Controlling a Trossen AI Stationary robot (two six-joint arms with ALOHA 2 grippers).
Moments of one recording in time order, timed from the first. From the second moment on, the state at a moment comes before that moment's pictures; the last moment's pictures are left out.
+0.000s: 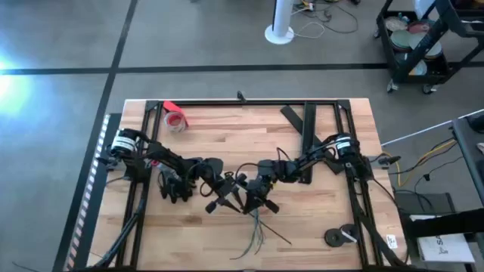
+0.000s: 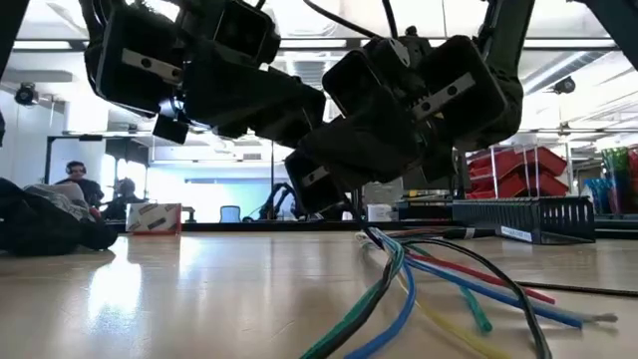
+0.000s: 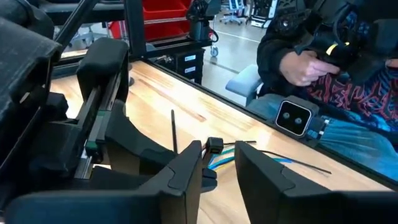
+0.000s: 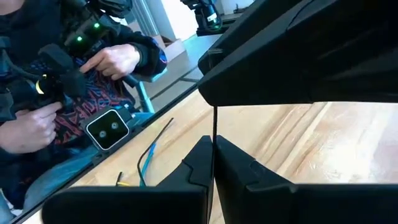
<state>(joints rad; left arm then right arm) -0.10 1.81 0.69 0.89 0.66 0.12 0.06 2.20 0.92 0.98 -0.85 0.13</state>
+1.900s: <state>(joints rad) -0.19 1.98 0.56 1.47 0.38 0.00 0.05 2.20 0.93 0.95 -0.84 0.12</state>
